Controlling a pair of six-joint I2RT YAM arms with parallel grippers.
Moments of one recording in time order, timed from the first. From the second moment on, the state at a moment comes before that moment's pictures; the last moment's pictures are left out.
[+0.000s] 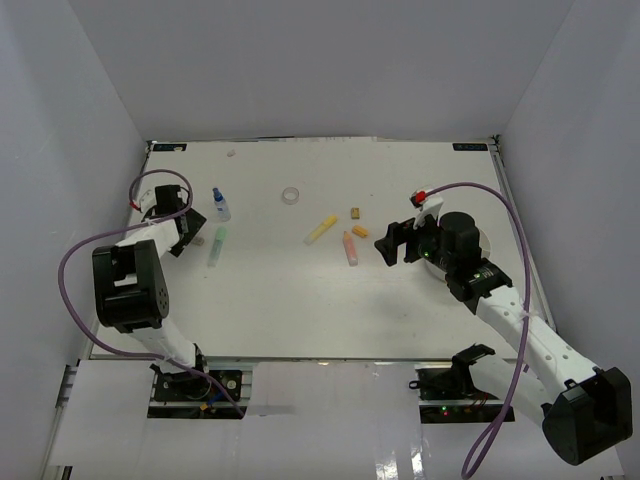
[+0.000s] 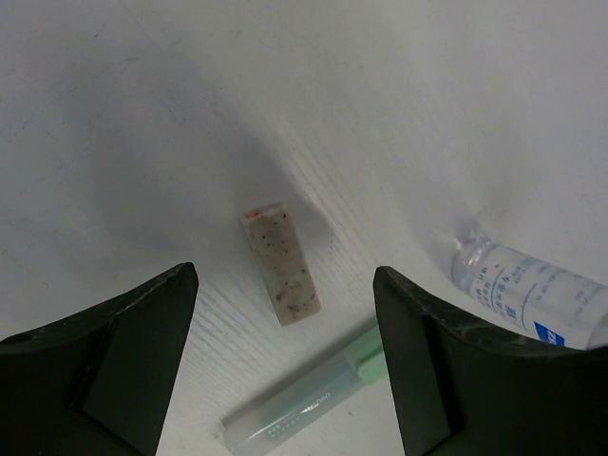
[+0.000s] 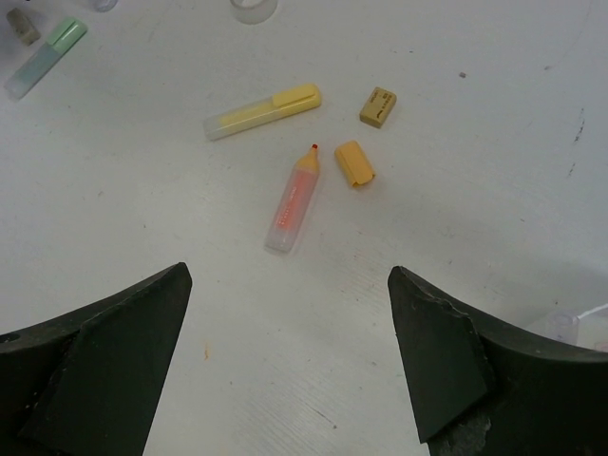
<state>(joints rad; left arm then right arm) 0.15 1.66 0.97 -0.21 -0.23 -0.75 0.44 0.93 0.66 -0.08 -0.21 0.09</state>
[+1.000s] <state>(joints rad) 0.16 1.78 1.07 -0.29 -0.28 -0.71 0.44 0.92 0.66 -0.08 -0.28 0.06</state>
